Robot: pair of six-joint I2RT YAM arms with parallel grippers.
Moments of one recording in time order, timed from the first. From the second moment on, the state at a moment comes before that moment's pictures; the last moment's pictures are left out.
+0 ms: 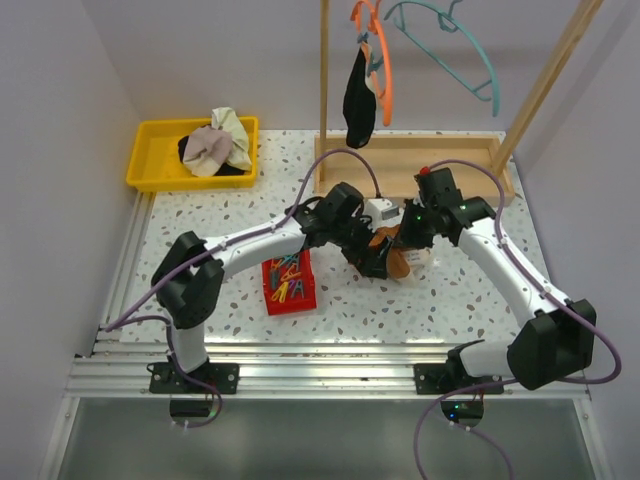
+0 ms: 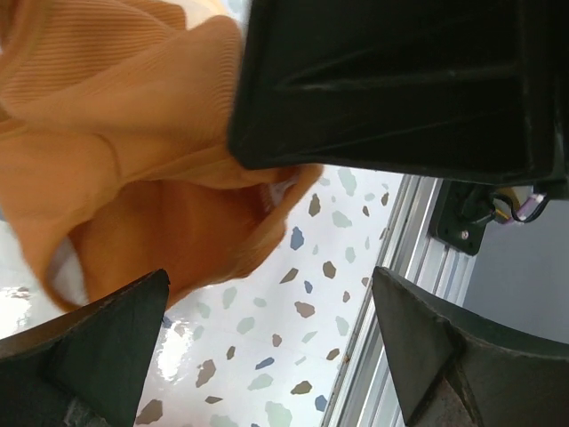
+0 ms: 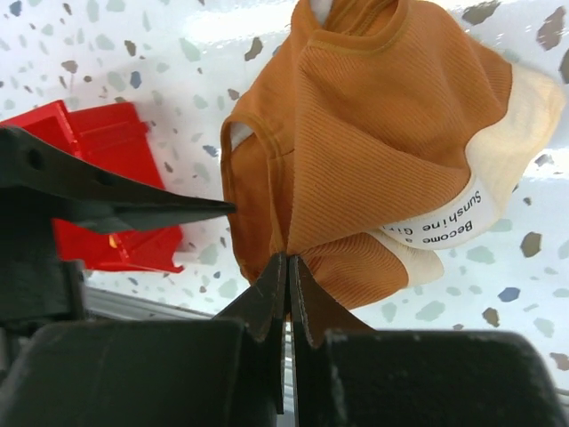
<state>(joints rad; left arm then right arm) -0.85 1.85 1.44 -0.36 0.51 -0.13 0.34 1.33 1.16 -0.84 -0.11 0.56</state>
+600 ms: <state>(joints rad) -0.88 1.77 1.34 -0.27 0.41 -0.08 0.29 1.28 1.20 -0.82 -0.42 0.70</state>
